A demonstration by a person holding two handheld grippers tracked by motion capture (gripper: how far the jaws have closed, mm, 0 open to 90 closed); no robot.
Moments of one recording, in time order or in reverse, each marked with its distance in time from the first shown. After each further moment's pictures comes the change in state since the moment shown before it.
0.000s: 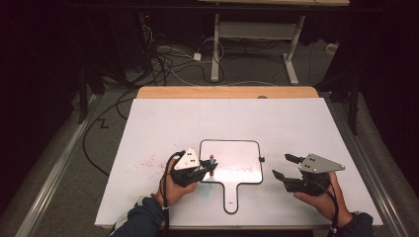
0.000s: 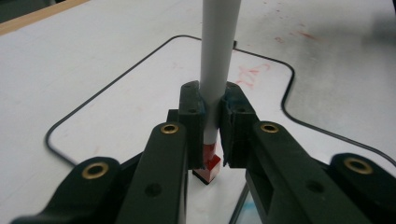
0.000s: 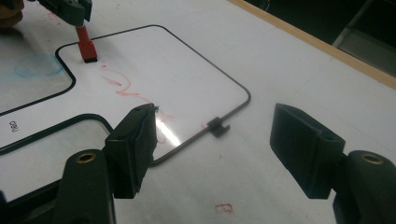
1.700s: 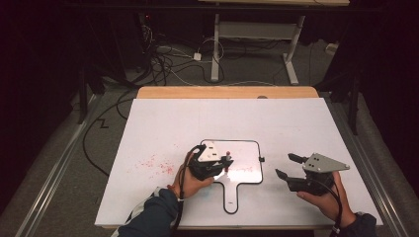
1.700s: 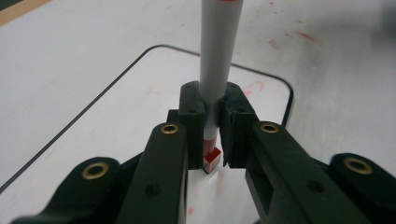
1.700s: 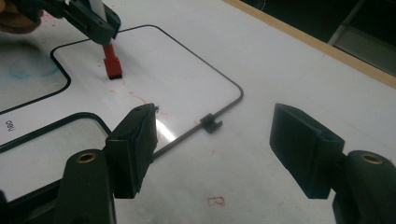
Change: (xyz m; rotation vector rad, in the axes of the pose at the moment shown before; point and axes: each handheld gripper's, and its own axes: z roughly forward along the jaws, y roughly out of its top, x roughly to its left) left arm -0.007 0.027 0.036 -0.007 0.004 -0.111; right arm -0.005 -0.002 -0.005 -0.002 -0.010 0.017
